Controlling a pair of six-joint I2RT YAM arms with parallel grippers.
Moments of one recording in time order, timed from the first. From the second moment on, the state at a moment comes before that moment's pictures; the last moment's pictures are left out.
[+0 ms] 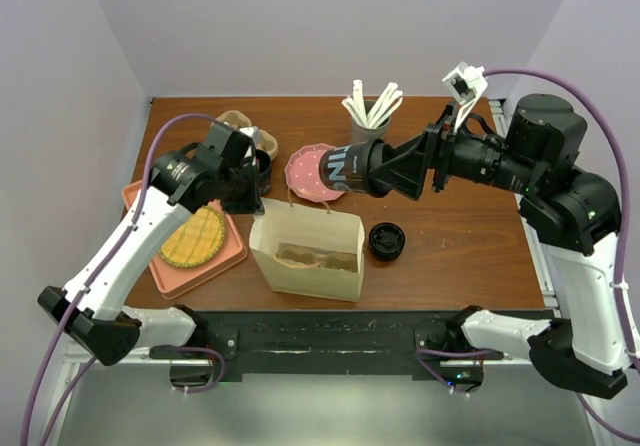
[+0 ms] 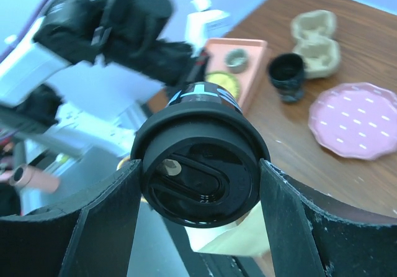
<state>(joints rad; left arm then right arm) -0.56 1.27 1.49 -1.21 0.00 -0.56 0.54 1.17 1.94 -0.97 -0.48 0.31</state>
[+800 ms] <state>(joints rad) -0.56 1.29 1.58 -1.10 0.04 -0.64 1.03 1.41 2.10 -1.18 -0.18 0.14</state>
